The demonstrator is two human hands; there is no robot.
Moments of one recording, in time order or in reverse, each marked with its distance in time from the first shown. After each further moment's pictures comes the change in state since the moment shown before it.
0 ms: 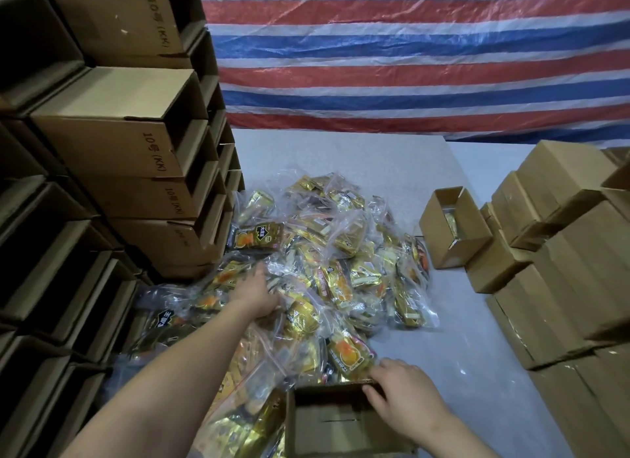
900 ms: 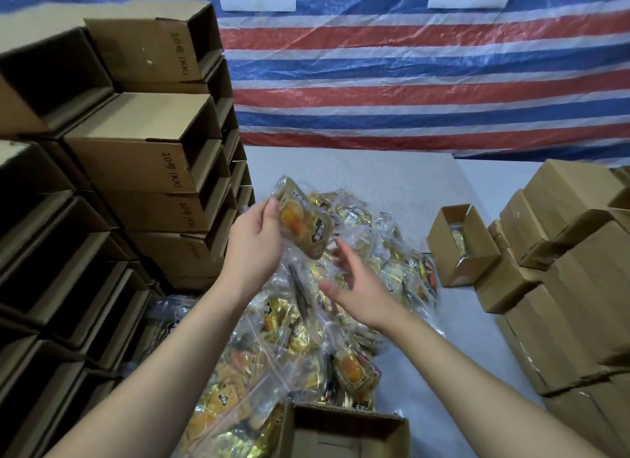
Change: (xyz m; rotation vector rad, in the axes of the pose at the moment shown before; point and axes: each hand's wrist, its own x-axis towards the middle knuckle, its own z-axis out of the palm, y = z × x) left_hand -0.143 0.084 -0.139 -0.766 0.588 0.478; right_hand 0.087 -0.056 -0.137 0.898 0.165 -0.186
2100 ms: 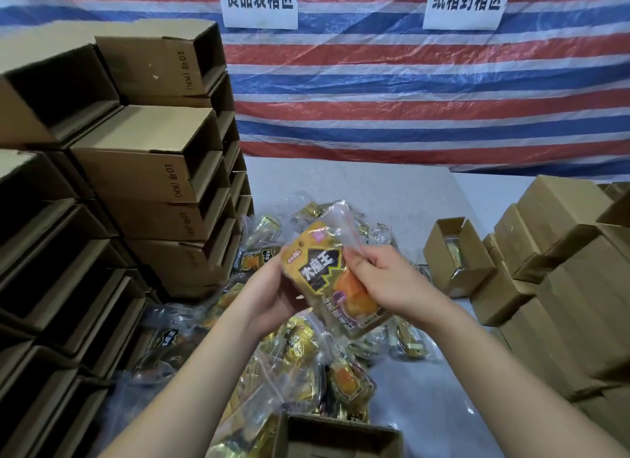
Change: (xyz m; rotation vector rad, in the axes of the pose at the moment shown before) left_hand -0.015 -0.034 0.033 -0.805 -0.396 -0.721; right_hand -0.019 -0.063 -0.050 0.095 0.025 -0.045
